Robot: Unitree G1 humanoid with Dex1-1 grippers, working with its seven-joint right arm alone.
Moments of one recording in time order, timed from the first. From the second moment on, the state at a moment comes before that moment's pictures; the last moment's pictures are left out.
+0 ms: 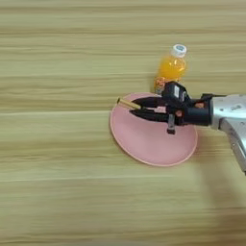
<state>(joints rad) -0.33 -0.57 0.02 0.05 0.21 0.13 1.21</state>
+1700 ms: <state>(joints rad) -0.75 -0.67 -0.15 1.12 -0.08 -0.27 0.52</state>
